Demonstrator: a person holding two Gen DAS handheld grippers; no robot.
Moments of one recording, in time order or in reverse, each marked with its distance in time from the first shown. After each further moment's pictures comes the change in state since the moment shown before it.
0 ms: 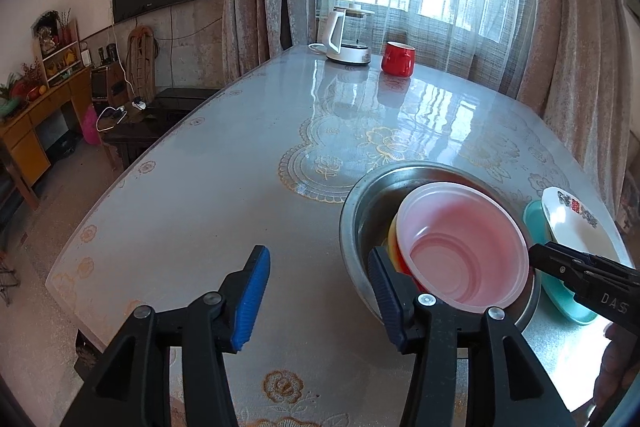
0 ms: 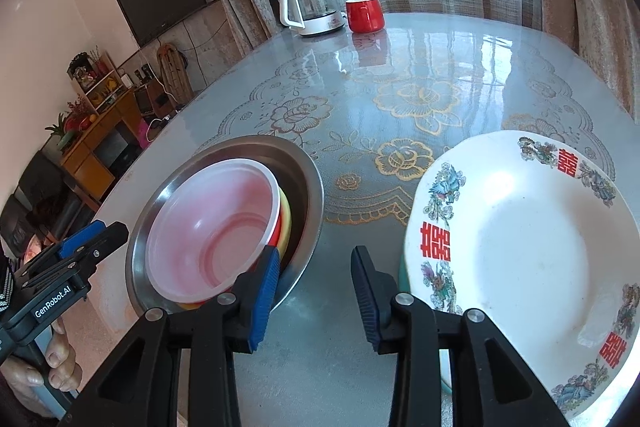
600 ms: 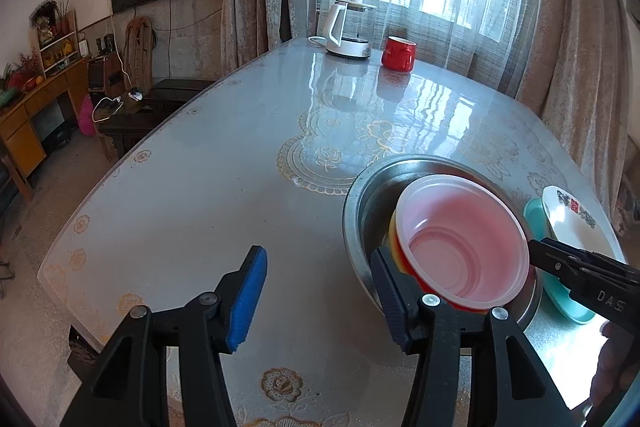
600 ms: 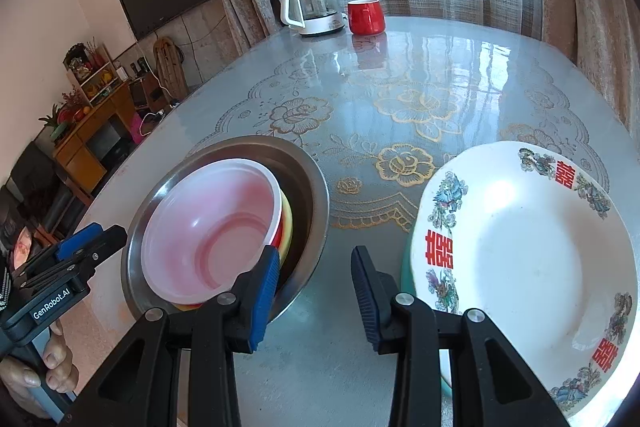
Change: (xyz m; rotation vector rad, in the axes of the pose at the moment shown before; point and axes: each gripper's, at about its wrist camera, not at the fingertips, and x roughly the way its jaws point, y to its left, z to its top) left arm 0.003 0.003 -0.004 -0.015 0.027 -0.027; right arm 0.005 0.009 0.004 -0.017 0.016 -0.017
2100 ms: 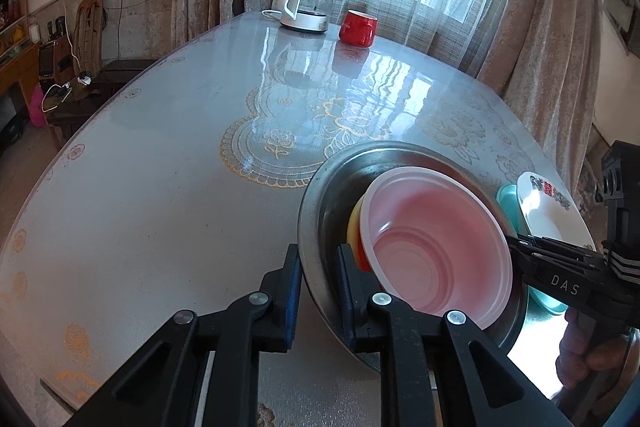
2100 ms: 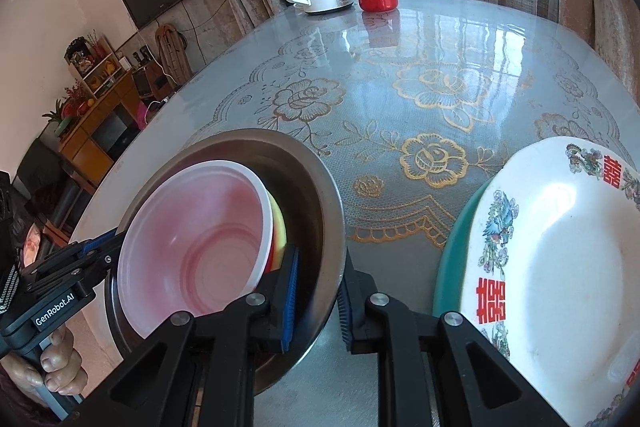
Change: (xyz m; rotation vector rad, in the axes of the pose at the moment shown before) left arm 0.035 -0.001 0.014 0.033 0.094 -0.190; right arm 0.034 0.002 0.007 0.008 0.071 0.033
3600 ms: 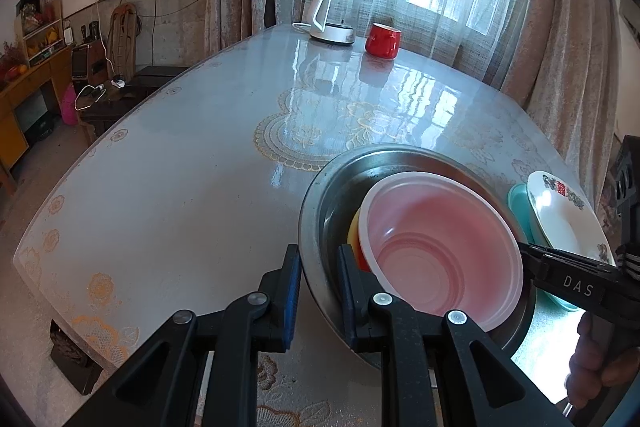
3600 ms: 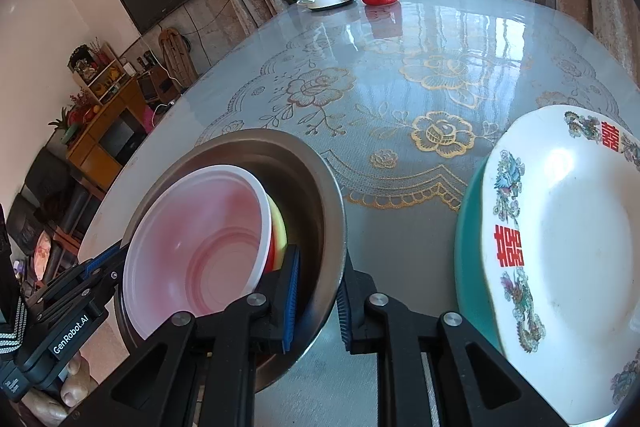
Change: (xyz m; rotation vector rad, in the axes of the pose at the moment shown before) left arm -0.020 -0.010 -0.024 -0.038 -0.059 0.118; right arm -0.001 0.003 -0.009 0.040 0.008 0.048
